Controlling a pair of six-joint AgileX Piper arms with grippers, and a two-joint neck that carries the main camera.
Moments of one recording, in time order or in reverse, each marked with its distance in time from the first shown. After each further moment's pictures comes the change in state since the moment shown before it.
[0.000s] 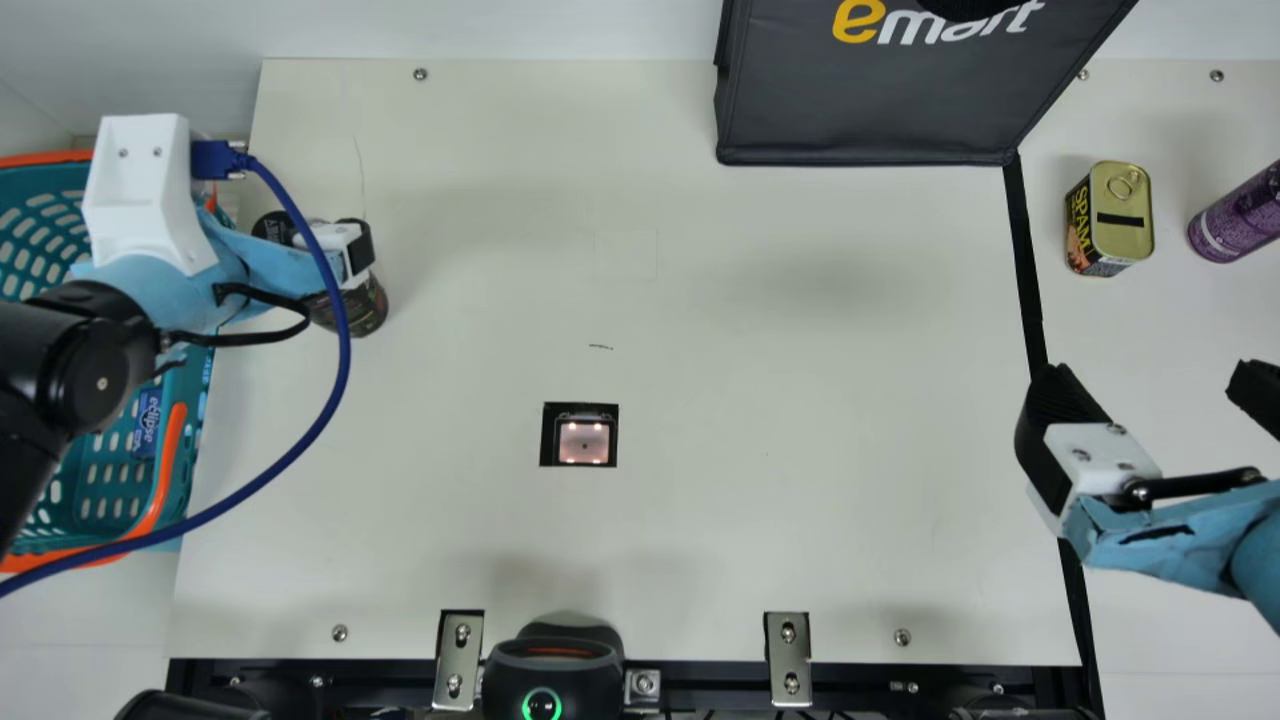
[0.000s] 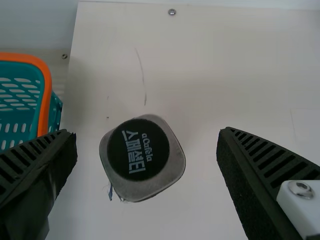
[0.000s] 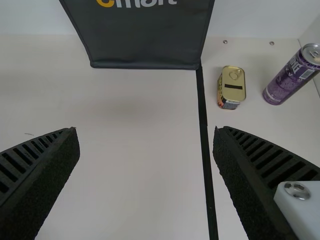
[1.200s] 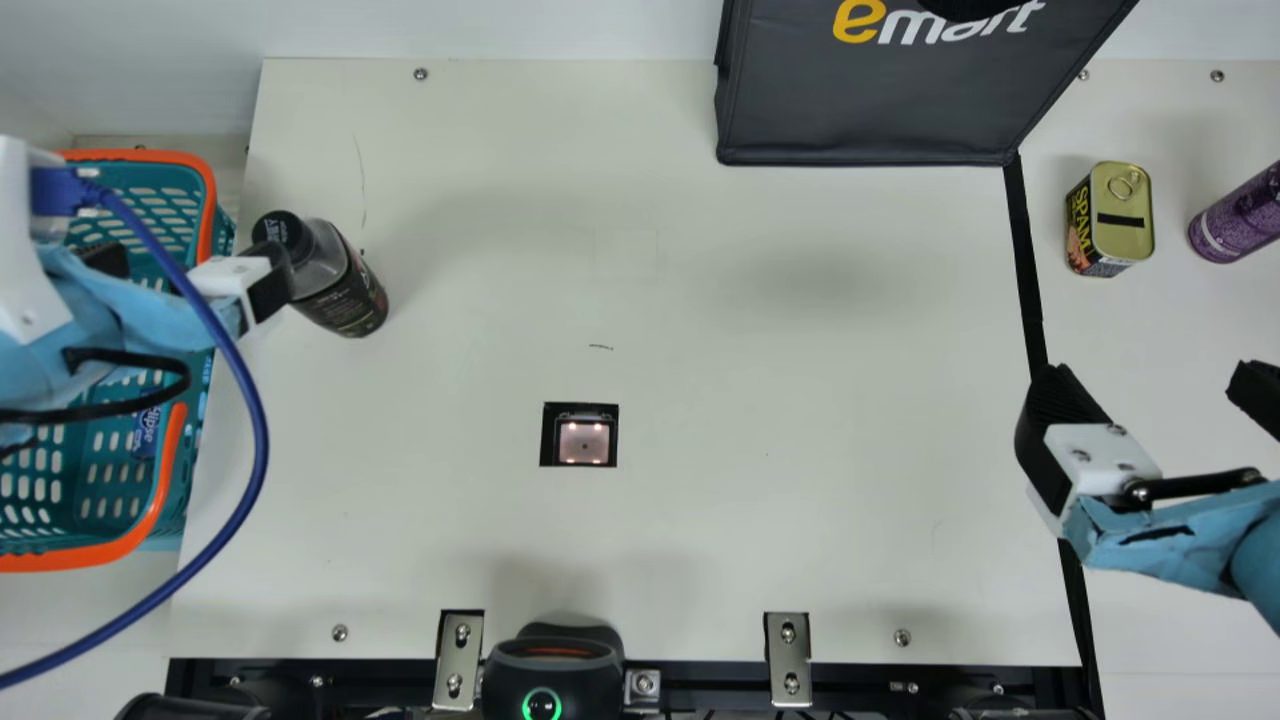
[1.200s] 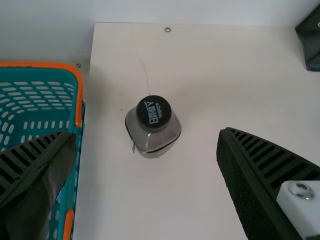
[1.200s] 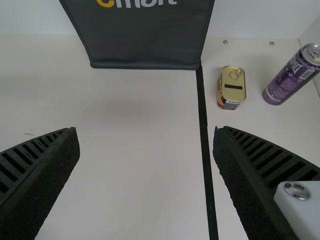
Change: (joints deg) left arm 3.4 -13.2 -6.8 -6.4 16.6 8.7; right arm 0.0 0.0 0.0 0.0 -0.1 0.0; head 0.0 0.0
